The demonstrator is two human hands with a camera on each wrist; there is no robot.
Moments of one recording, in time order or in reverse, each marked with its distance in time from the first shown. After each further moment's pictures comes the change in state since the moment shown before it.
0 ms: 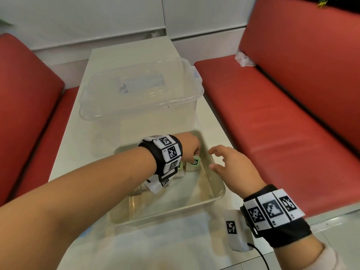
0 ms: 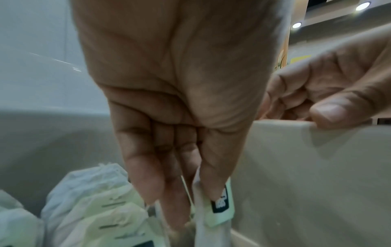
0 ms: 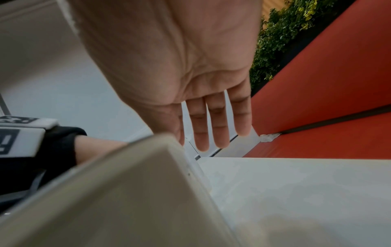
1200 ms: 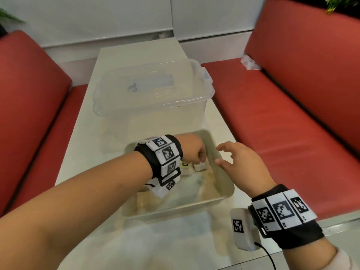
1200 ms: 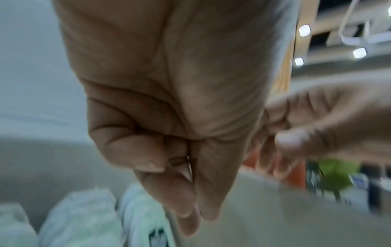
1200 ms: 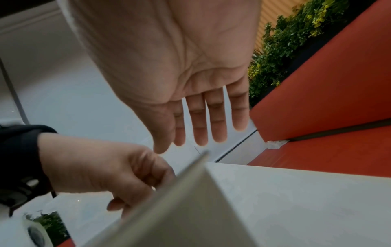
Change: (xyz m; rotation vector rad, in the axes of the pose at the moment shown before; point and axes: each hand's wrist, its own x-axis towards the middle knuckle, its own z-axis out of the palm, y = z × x) left_hand -0.032 -0.006 -0.005 -0.142 -0.019 0.044; right_hand -0.007 -0.015 -0.005 -0.047 0.074 -0.047
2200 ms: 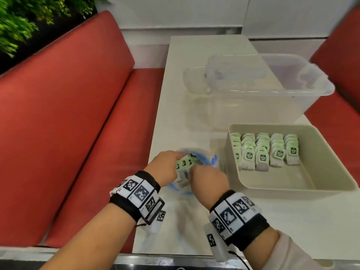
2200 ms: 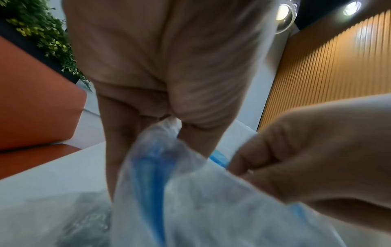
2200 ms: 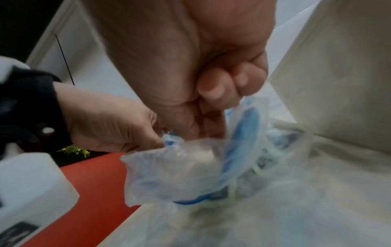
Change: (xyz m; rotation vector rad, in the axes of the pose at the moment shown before) left_hand -0.247 -0.185 0.156 -0.435 0.399 -0.426; right_hand -0.067 -0.242 0.210 -0.432 -0.305 -0.314
